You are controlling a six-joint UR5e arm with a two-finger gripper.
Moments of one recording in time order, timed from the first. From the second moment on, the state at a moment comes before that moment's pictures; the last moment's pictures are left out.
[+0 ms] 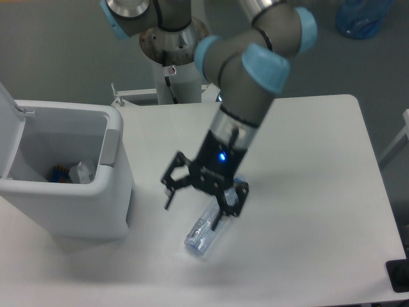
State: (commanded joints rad) arm 2.52 -2.04 -1.51 -0.81 1.01 0.63
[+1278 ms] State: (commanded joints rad) arm 2.38 -2.23 -1.34 -1.15 1.41 0.78
